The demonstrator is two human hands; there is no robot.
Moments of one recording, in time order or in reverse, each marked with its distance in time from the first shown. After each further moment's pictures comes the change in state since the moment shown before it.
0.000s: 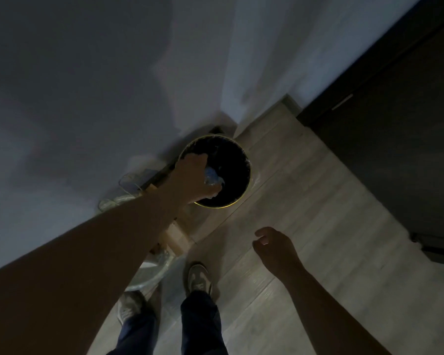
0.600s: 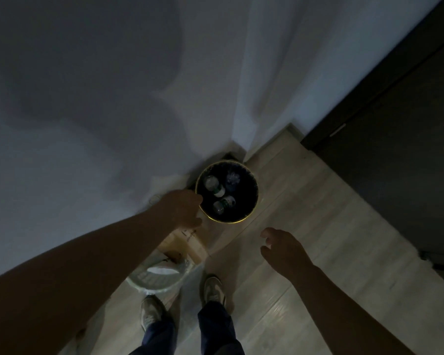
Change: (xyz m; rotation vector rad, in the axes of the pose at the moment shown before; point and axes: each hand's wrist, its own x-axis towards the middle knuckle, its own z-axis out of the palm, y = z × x) left_hand -0.092 0.015 -0.094 0.539 -0.291 0.051; right_hand -0.055 -0.063 -0.057 -0.329 -0.041 -0.213
